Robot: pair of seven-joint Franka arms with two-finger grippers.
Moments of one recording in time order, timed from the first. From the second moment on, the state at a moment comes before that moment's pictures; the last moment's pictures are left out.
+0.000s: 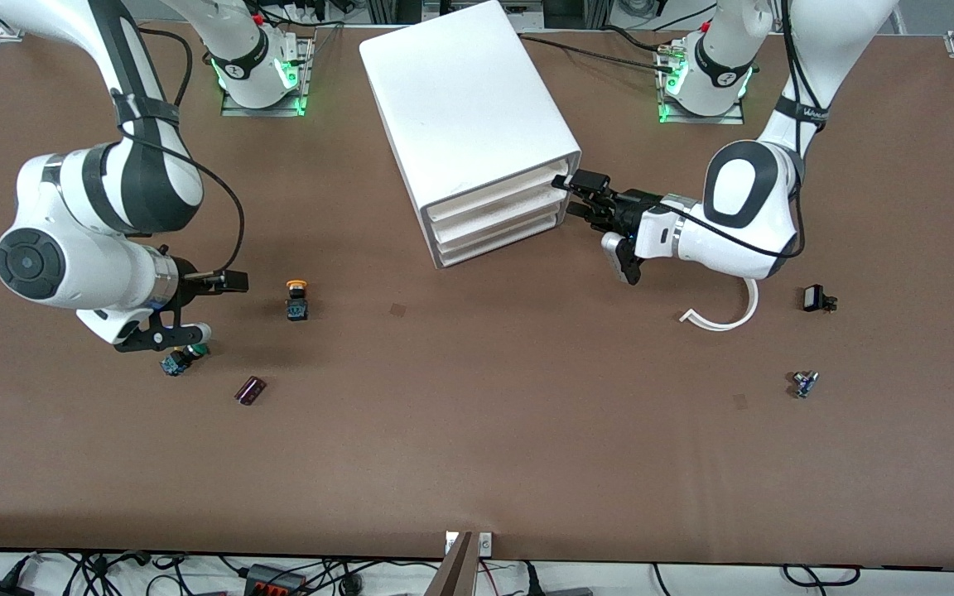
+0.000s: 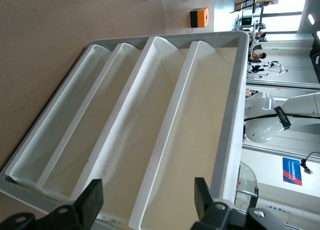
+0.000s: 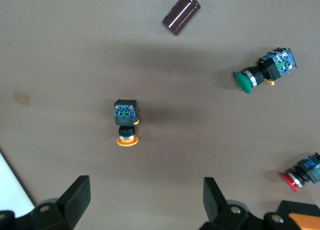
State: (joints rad) left arm -0.03 0.30 -0.30 -2.06 -1.06 1.77 0.69; right arm 0.15 0.42 0.00 -1.62 0.05 1.79 0.01
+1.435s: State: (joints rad) left arm 0.02 0.35 -0.34 -2.12 -1.18 1.82 0.89; right arm 0.26 0.55 0.00 -1.85 0.06 2.14 0.03
